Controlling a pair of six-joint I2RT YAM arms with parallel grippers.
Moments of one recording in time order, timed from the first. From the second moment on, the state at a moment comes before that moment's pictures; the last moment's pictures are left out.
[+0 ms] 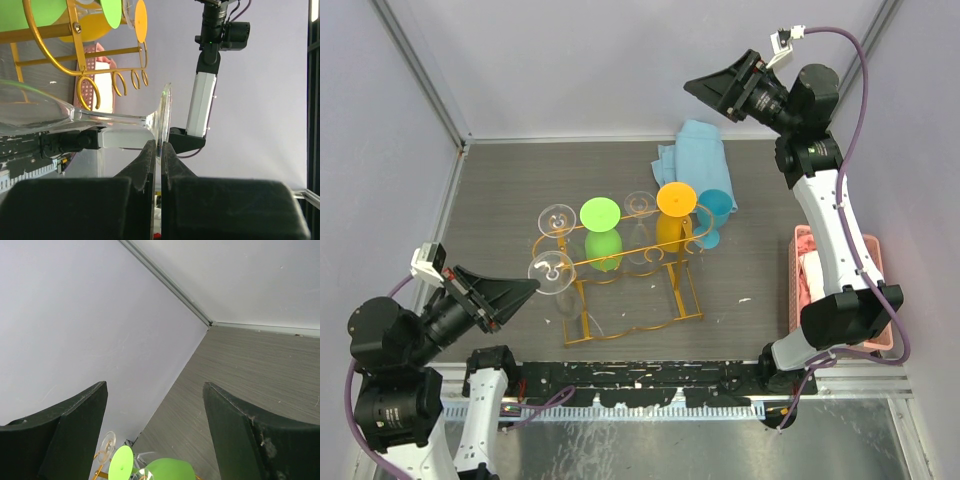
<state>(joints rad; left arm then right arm) 0.16 0.40 1.26 -1.00 0.88 -1.35 0.13 1.53 1.74 -0.06 -0.70 0.87</state>
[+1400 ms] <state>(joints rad) 0.16 0.38 1.04 -0.84 0.95 -1.40 0.13 1.53 1.74 -0.06 -0.70 0.87</state>
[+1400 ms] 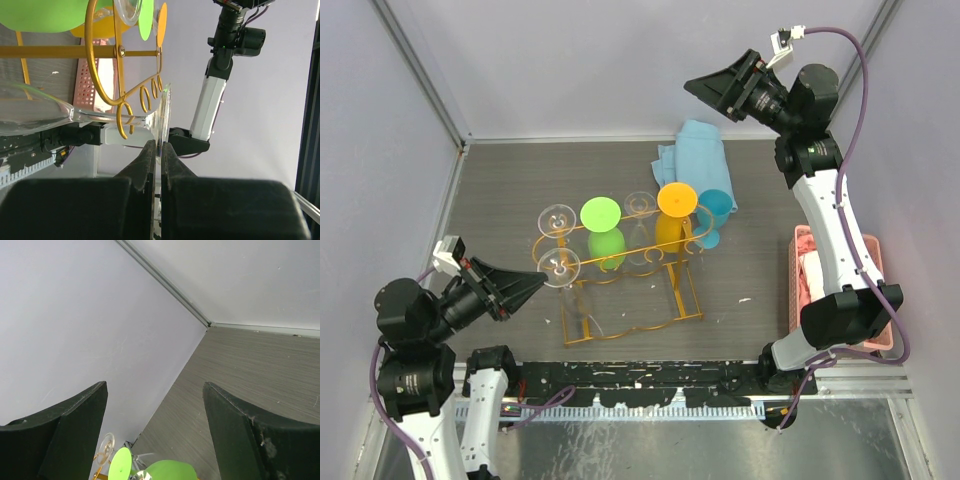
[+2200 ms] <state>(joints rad) 0.16 0.32 0.98 -0.89 0.92 -1.32 0.13 1.53 1.74 -0.07 -0.69 0.87</state>
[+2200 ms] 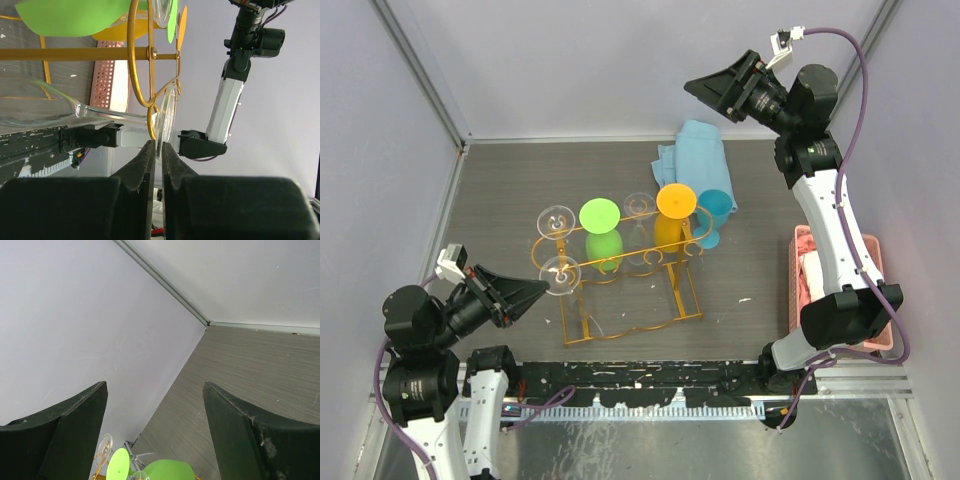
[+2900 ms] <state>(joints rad) 0.16 0.35 1.06 -0.90 0.90 -1.30 0.13 1.53 1.73 -0.07 -0.69 0.87</state>
